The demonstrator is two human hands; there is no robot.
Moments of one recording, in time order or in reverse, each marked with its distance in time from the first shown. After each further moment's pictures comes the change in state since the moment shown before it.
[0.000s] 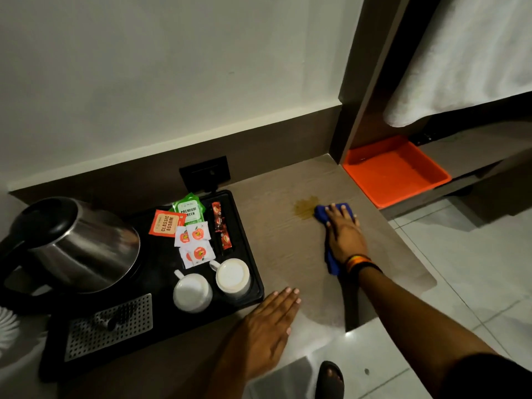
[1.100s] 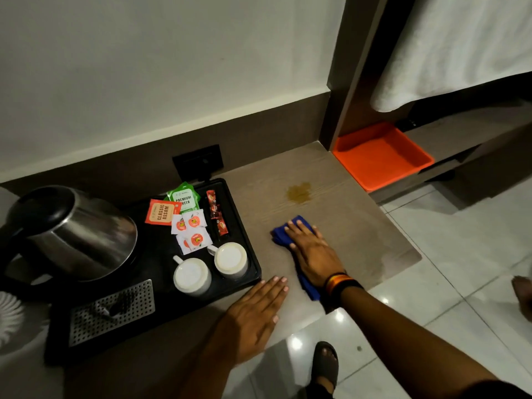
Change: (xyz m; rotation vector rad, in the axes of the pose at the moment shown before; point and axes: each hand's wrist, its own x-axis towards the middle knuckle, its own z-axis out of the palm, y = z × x) left_hand -0.029 -0.013 -0.006 0.035 0.008 0.061; right_hand -0.085 -0.047 0.031 -0.023 -0.130 -0.291
